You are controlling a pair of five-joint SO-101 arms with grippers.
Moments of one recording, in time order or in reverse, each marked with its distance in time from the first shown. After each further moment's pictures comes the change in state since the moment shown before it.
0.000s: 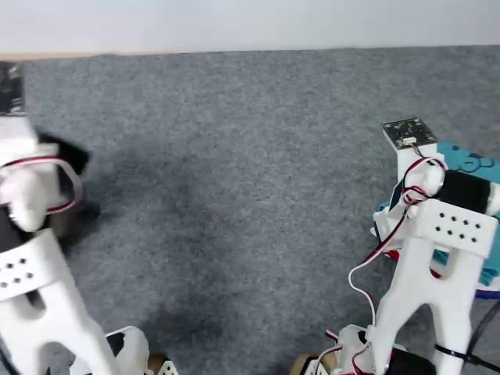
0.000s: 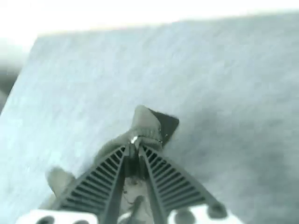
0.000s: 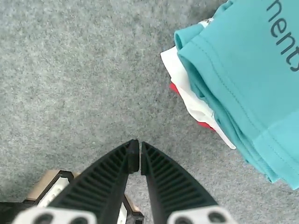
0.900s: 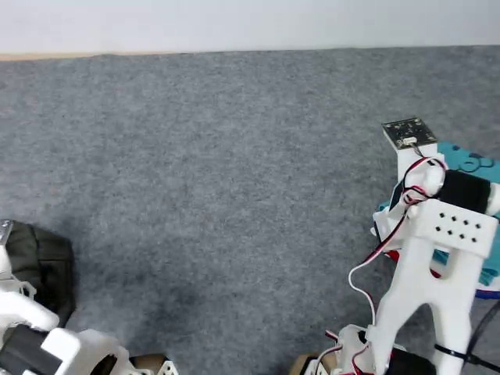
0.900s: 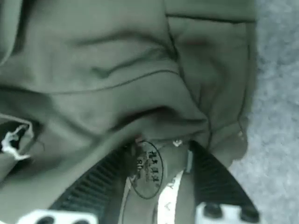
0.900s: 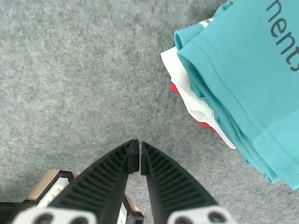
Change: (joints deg) left arm -45.2 30.9 36.0 -17.1 -39.1; right arm 0.0 0.0 0.0 0.0 0.0
